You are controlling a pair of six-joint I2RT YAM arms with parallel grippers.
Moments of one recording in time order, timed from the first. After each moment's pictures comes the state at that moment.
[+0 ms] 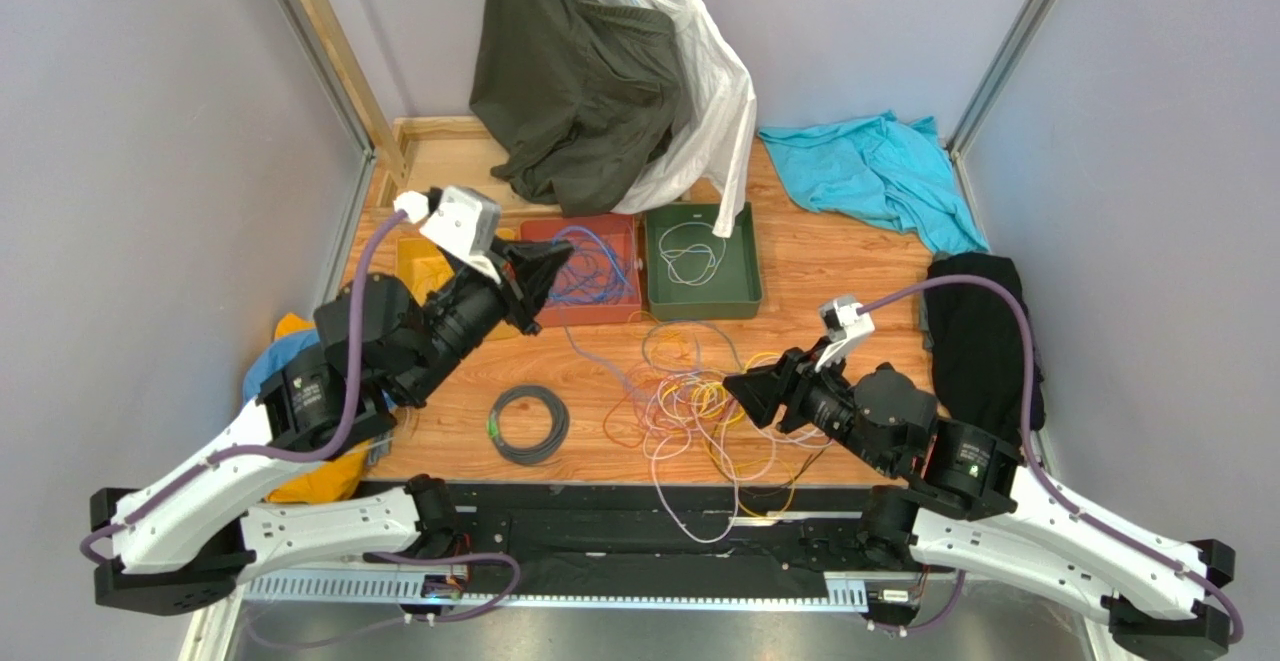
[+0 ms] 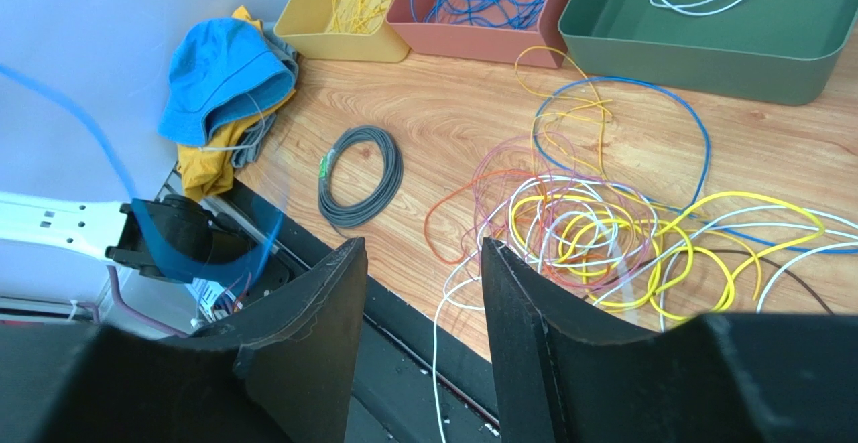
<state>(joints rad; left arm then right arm) -1.10 0.81 1.21 -0.34 -0.42 -0.14 1.10 0.49 0.65 -0.41 0.34 0.65</state>
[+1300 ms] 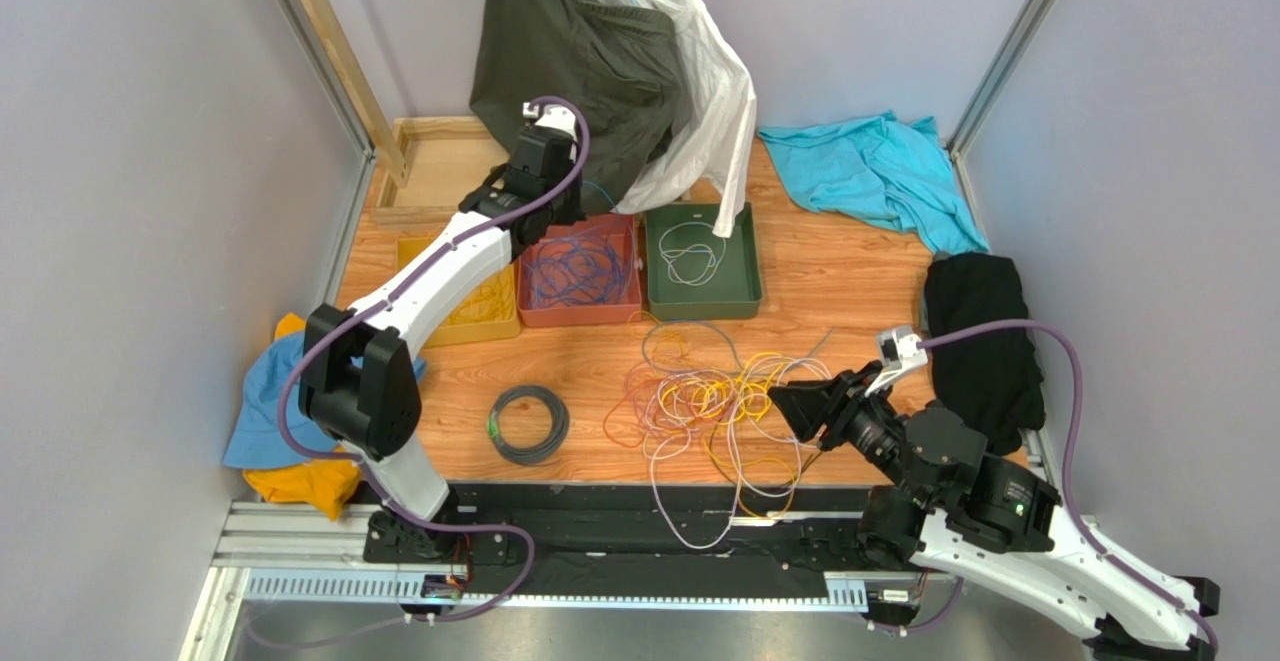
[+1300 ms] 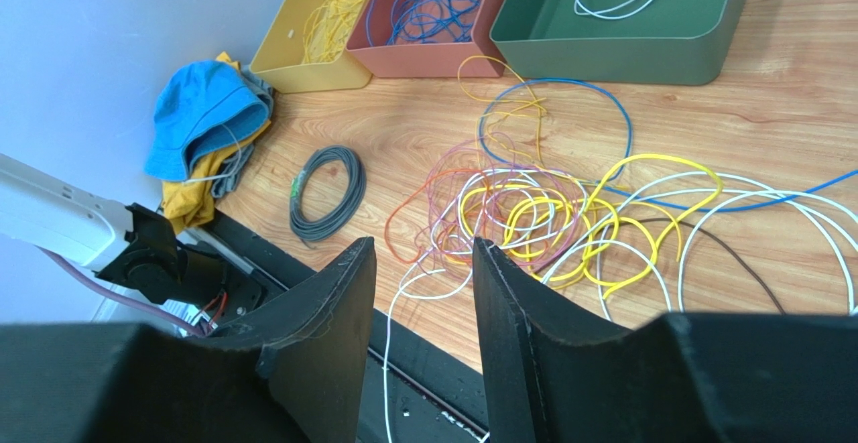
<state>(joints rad) -0.44 1.67 1.46 -0.38 -0.24 -0.27 1.10 0.16 0.53 -0.55 0.44 0.66</state>
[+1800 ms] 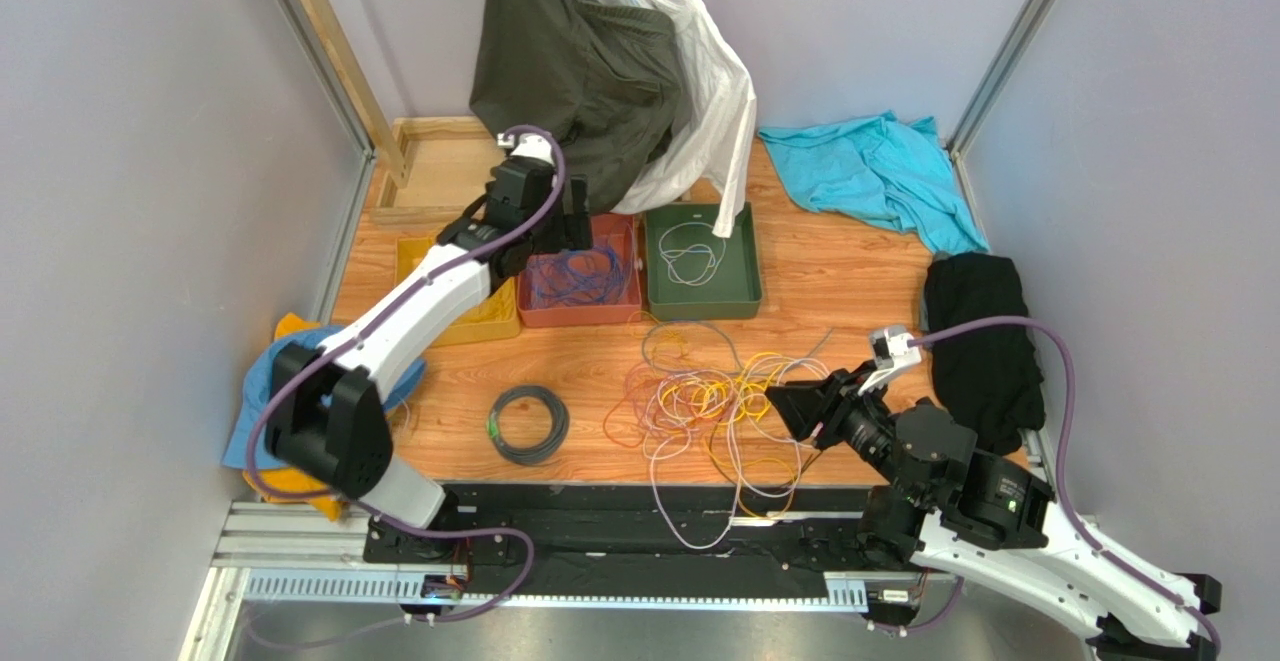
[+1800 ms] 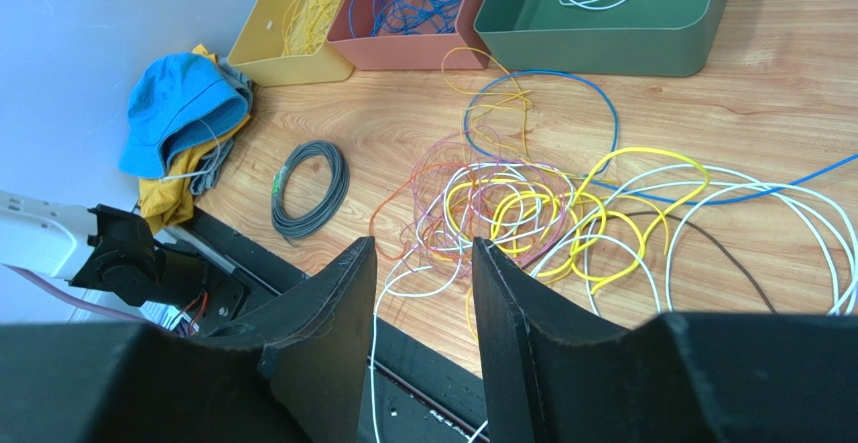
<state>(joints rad) -0.44 1.55 1.27 -0.37 -0.24 -0.35 1.10 0.20 0.52 -0.55 0.45 0.65</state>
